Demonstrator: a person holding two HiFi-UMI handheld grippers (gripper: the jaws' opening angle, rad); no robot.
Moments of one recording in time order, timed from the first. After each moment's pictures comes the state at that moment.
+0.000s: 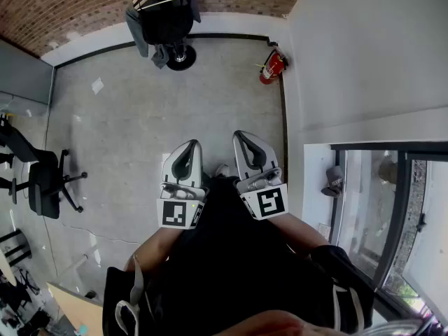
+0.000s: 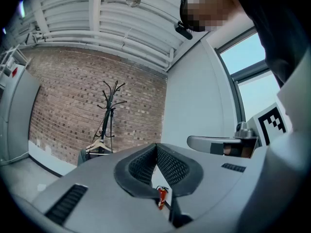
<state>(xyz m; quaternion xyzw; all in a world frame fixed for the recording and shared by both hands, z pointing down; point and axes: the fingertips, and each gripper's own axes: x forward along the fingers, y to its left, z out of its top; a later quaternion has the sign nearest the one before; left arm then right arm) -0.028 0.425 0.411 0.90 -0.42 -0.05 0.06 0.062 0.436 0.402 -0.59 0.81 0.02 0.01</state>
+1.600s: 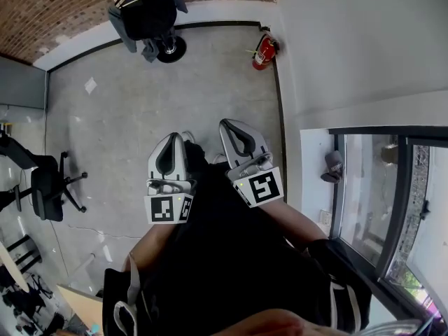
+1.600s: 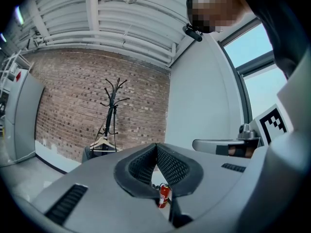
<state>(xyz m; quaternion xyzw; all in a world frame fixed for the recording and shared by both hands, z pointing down) -0.014 0.415 0.420 0.90 -0.44 -0.02 0.07 0.090 0.431 0.423 -0.59 0.81 -0.04 0.01</state>
